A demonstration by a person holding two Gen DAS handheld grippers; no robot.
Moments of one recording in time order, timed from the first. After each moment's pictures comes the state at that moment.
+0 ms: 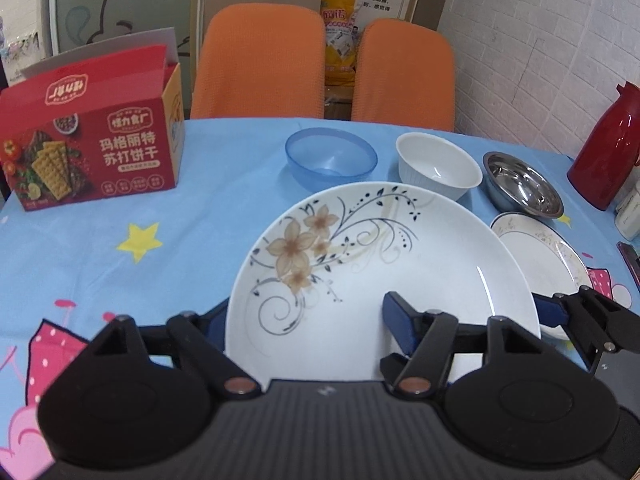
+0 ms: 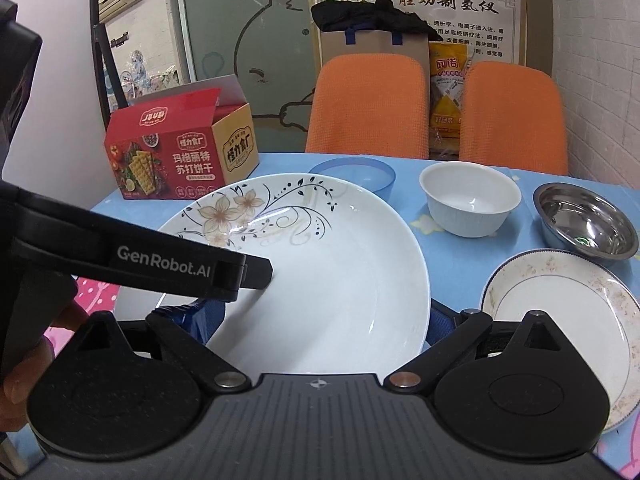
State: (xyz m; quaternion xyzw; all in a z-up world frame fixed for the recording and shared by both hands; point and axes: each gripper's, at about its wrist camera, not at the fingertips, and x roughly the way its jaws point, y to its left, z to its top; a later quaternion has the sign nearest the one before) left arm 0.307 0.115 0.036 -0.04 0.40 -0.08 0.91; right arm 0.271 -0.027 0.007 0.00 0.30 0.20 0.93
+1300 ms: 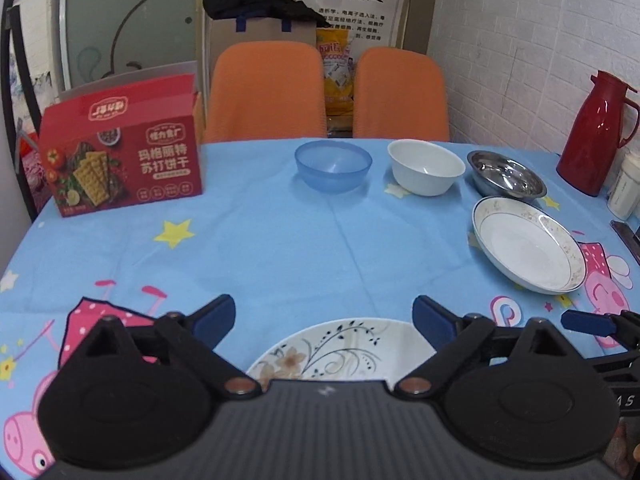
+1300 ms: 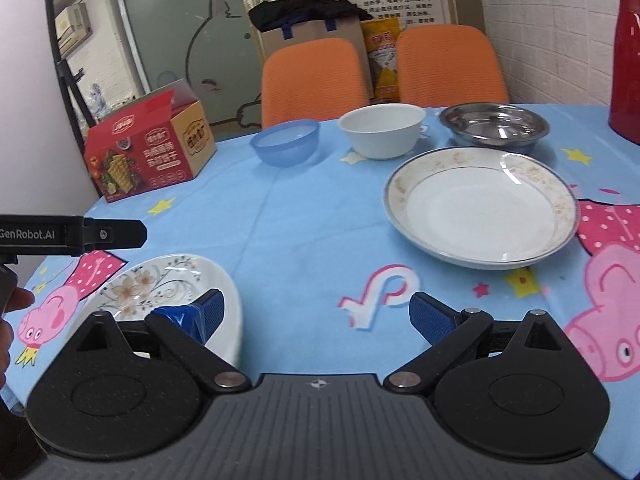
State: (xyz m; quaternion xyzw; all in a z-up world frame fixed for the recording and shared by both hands) left arm 0.244 0.111 0.034 0.00 0.34 -0.08 0.94; right arm 0.204 -0.100 -0.019 0.09 0.31 0.13 0.94
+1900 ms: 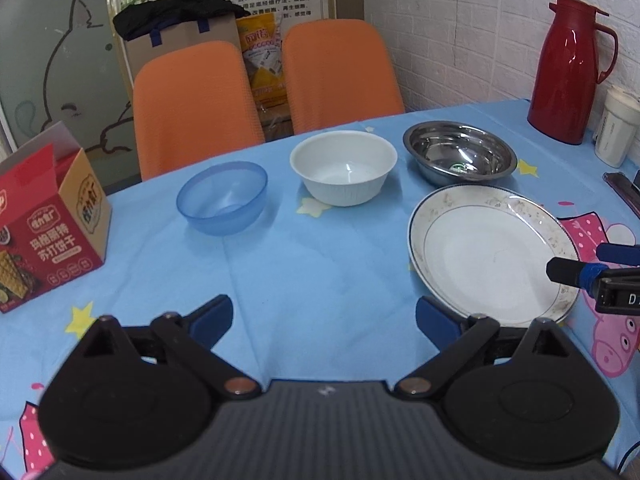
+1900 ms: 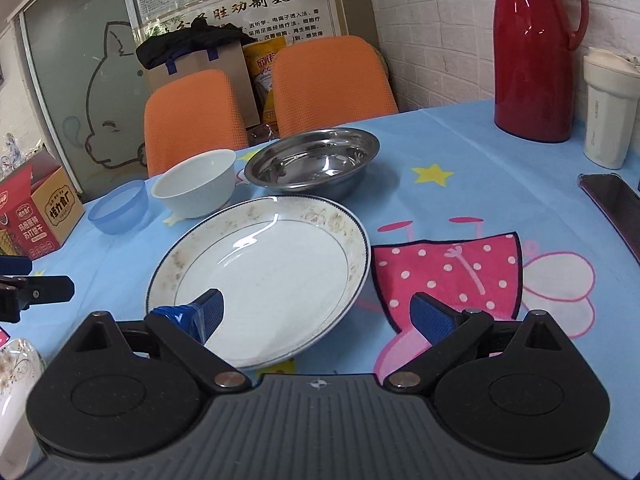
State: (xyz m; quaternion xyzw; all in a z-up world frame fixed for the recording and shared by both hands) left arm 0.325 0.002 0.028 0.09 0.37 -0.13 0.92; right arm 0.265 -0.226 -0.033 0.12 0.30 0.01 0.95
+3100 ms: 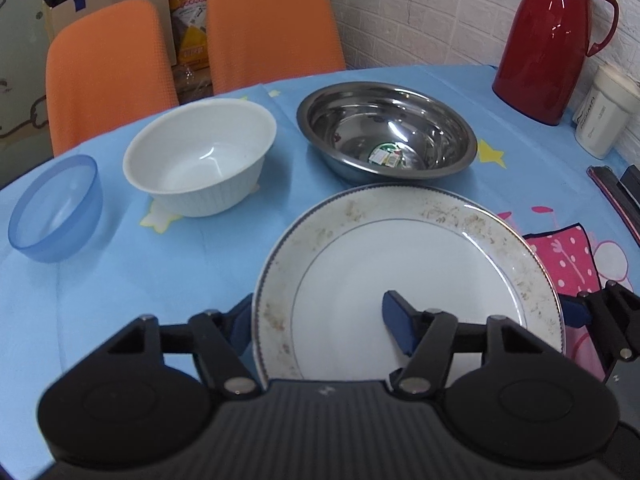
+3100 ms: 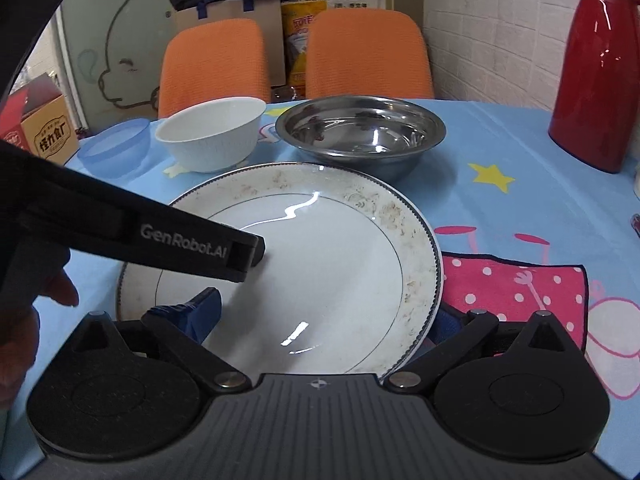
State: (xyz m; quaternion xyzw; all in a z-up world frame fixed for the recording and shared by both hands) left arm 0.394 -0.099 -0.020 0.07 0.43 -0.19 0.88; right arm 0.308 -0.190 -0.052 0.03 0.34 0.04 0.94
